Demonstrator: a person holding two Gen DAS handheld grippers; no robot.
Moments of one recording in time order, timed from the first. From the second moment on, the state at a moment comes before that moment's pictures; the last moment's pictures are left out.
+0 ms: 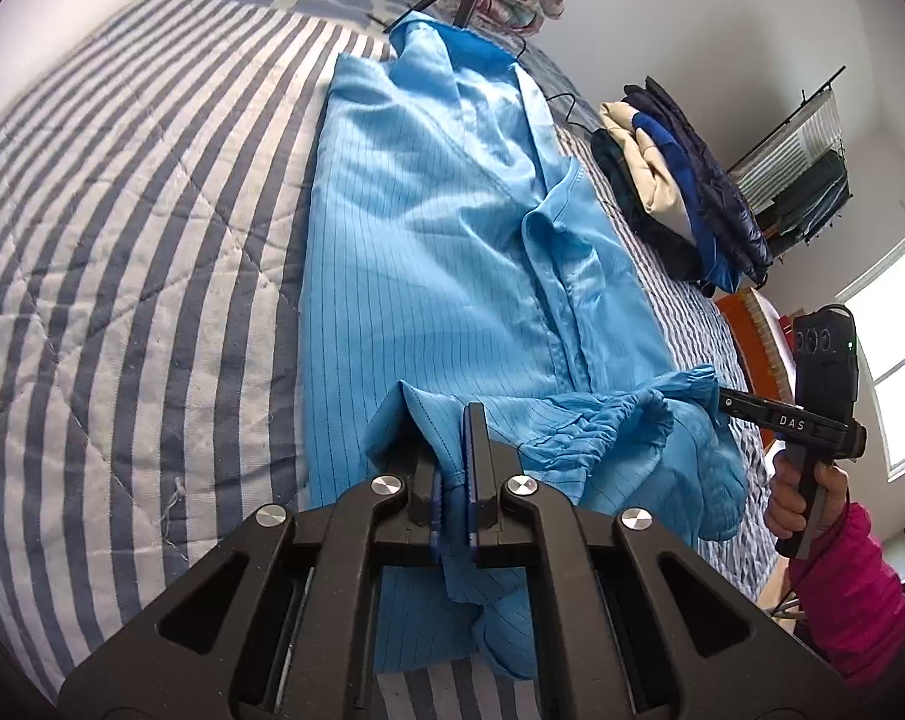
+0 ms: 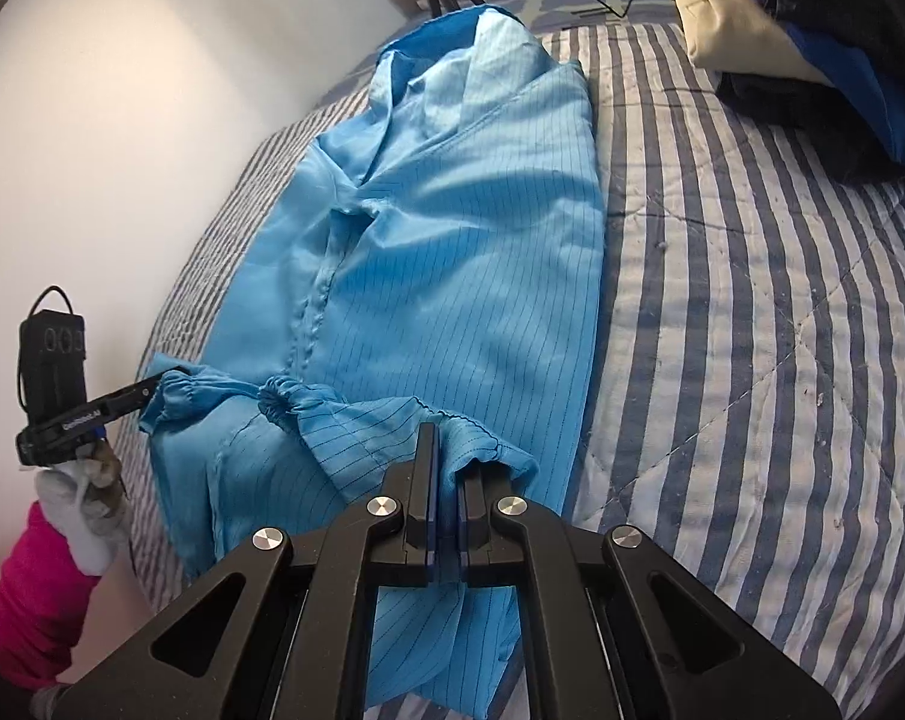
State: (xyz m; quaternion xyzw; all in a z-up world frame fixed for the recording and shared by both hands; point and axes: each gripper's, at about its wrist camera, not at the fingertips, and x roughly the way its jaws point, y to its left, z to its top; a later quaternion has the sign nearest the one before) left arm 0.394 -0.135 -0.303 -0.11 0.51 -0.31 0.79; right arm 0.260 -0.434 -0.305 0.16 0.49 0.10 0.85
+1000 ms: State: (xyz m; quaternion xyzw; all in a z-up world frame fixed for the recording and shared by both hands) left arm 0.300 -0.160 -0.294 0.05 0.51 -0.40 0.76; right arm 0.177 -0.393 -0.294 -0.01 0.49 0.16 0.86
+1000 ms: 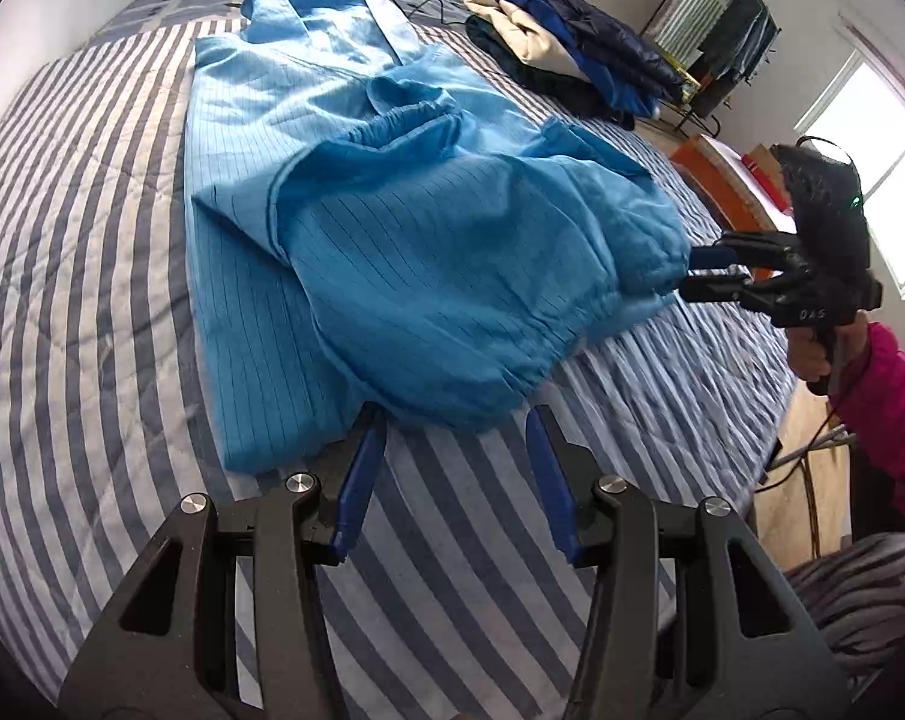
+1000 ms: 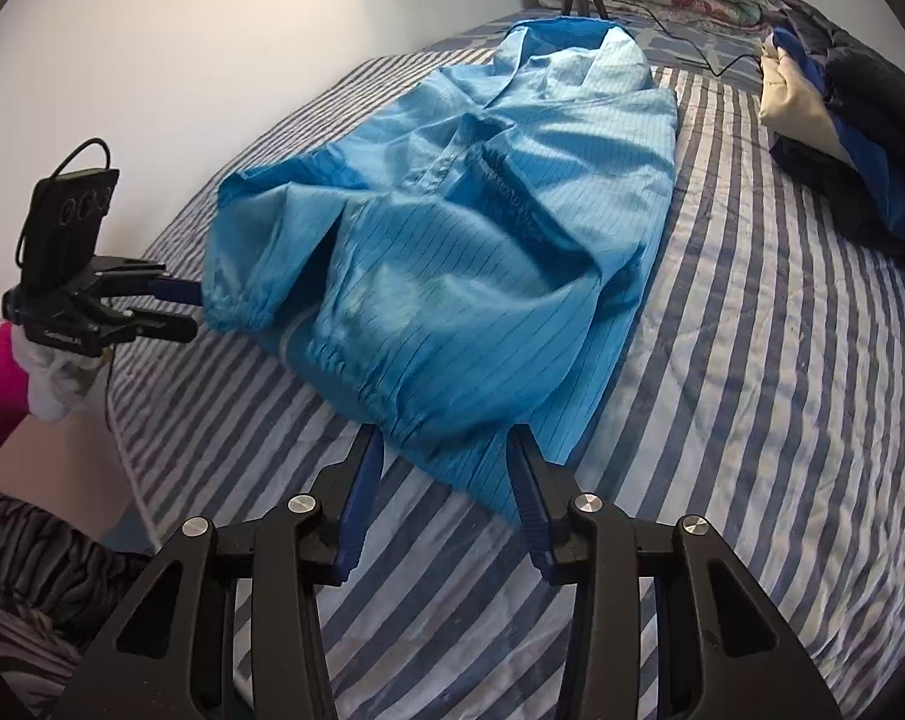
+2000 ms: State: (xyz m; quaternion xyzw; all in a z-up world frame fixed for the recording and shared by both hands) left arm 0.376 -0.161 -0.269 0.05 0.49 -0.39 0.78; right arm 0.244 -0.412 -0.268 -0.02 0.46 0.17 0.87
